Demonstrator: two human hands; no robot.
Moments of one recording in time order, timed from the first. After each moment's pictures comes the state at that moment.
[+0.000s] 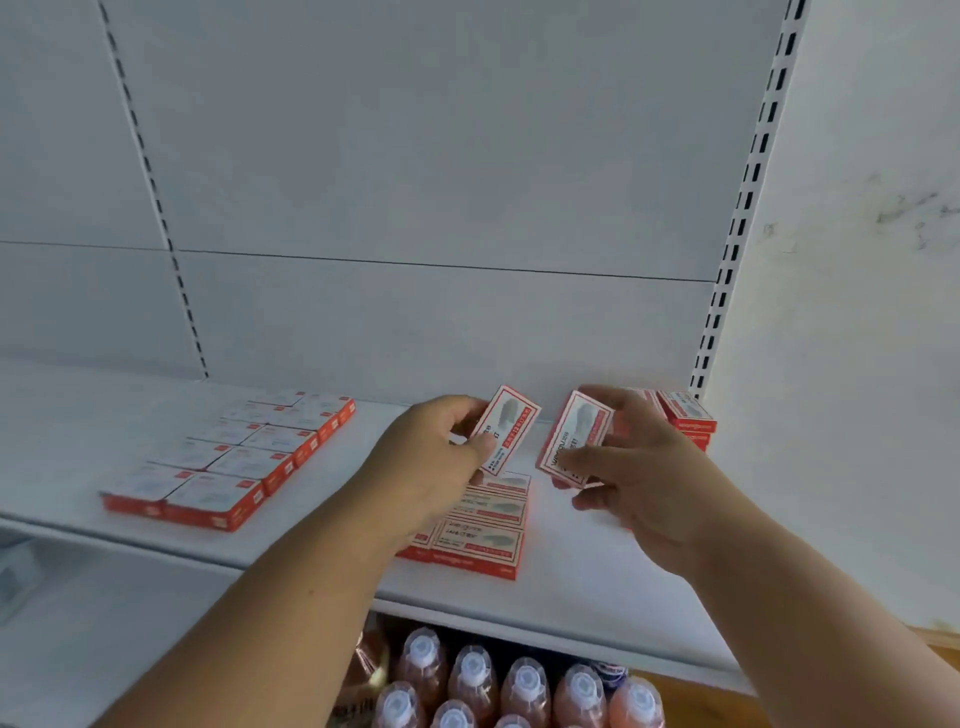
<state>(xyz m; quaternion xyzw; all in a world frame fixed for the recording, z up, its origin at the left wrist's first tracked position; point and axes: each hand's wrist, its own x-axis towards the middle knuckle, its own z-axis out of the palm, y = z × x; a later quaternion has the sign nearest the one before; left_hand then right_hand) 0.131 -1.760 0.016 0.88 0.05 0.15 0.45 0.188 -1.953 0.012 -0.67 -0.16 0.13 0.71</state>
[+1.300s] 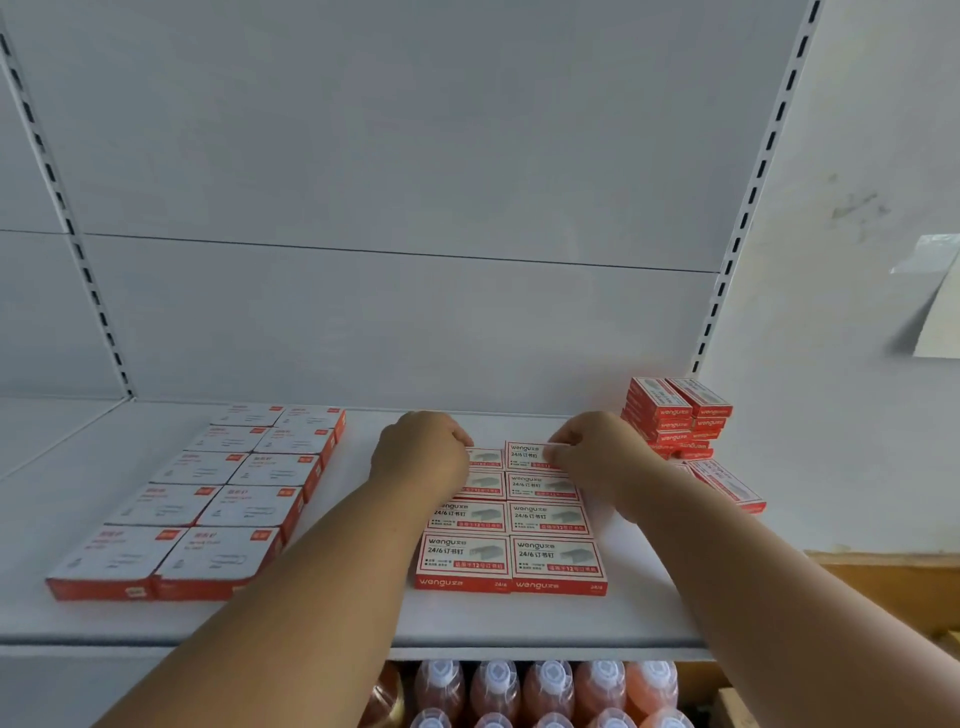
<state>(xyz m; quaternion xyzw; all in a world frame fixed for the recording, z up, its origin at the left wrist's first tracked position) 0.213 -1.684 -0.023 0.96 0.07 0.11 0.25 0.232 -1.868 -0.009 -0.94 -0.01 0.01 0.34</state>
